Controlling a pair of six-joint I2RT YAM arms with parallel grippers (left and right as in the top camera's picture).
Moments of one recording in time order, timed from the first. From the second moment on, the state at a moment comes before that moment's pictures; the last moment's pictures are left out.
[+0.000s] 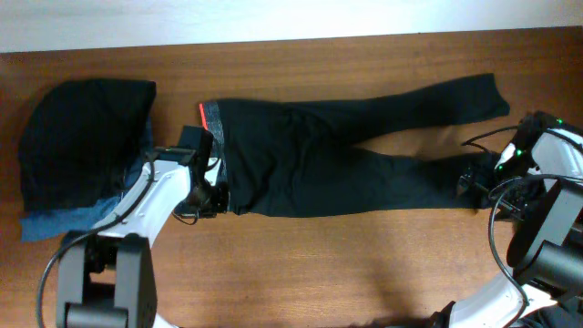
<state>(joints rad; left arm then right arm) -0.17 1.73 1.08 -0.90 0.07 -0.12 -0.51 1.91 1.33 -1.17 -0.08 0.16</state>
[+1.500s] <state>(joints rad) -0.09 1.71 1.08 -0.89 0.04 -0.13 -0.54 1.94 1.22 -0.81 -0.03 0.17</state>
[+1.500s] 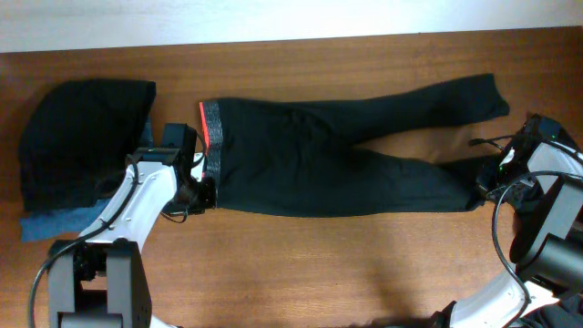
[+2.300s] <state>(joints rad) 0.04 1.68 1.16 -0.87 0.05 -0.13 -0.54 1.86 1.39 -1.04 -0.05 0.17</state>
